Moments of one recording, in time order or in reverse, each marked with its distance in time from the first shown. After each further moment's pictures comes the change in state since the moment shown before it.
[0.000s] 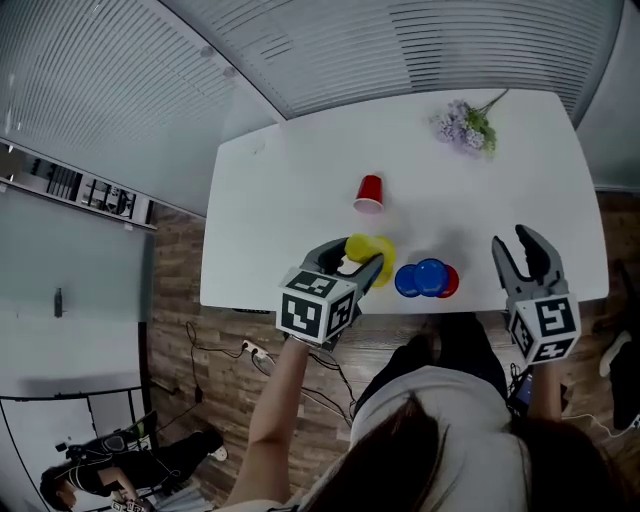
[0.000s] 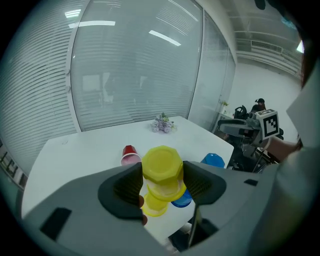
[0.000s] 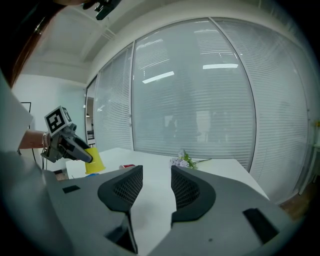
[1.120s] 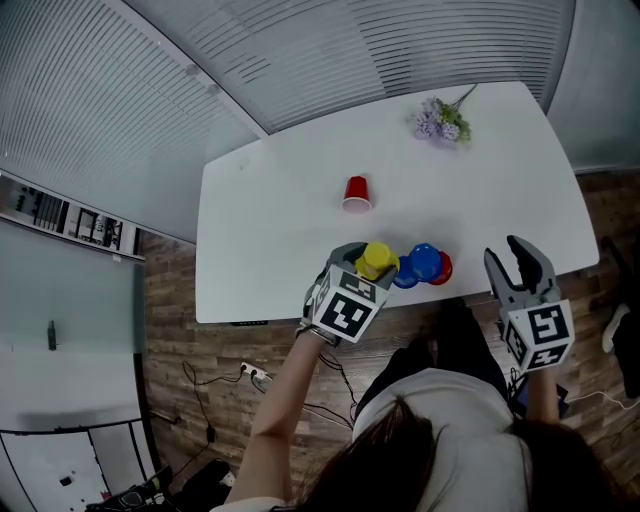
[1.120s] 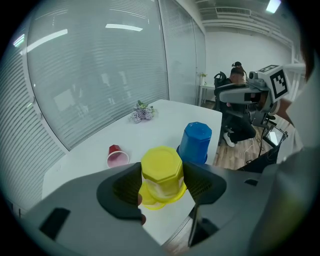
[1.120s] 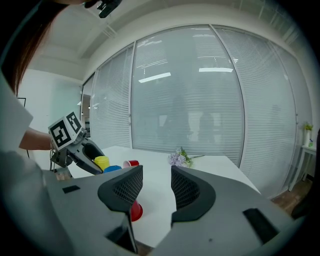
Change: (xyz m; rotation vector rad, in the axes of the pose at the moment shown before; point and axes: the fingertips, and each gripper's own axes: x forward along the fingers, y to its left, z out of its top) left arm 0.024 -0.045 -0.045 0.342 0.152 -0.068; right arm -0.055 0.034 -0.016 0.004 0.011 -0.079
